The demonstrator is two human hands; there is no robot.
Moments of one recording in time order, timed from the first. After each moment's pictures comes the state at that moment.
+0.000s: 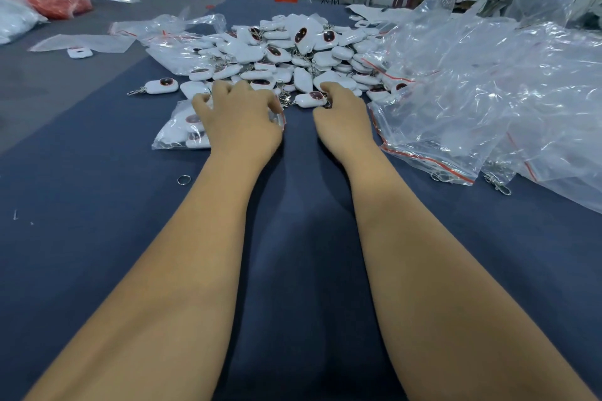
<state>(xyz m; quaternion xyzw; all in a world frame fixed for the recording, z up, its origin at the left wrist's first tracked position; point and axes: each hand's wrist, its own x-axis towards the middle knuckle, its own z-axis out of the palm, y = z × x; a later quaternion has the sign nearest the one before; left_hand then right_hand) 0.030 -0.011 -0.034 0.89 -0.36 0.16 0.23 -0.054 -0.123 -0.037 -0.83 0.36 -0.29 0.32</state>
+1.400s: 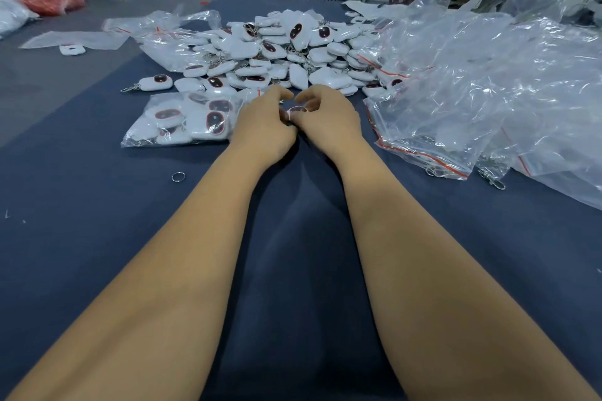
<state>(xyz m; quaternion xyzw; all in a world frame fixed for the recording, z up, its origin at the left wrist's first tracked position) 0.024 -0.027 -0.045 0.80 -0.41 -0.06 0.43 -0.053 -0.113 -0.038 -0.83 0.34 -0.26 0.34</state>
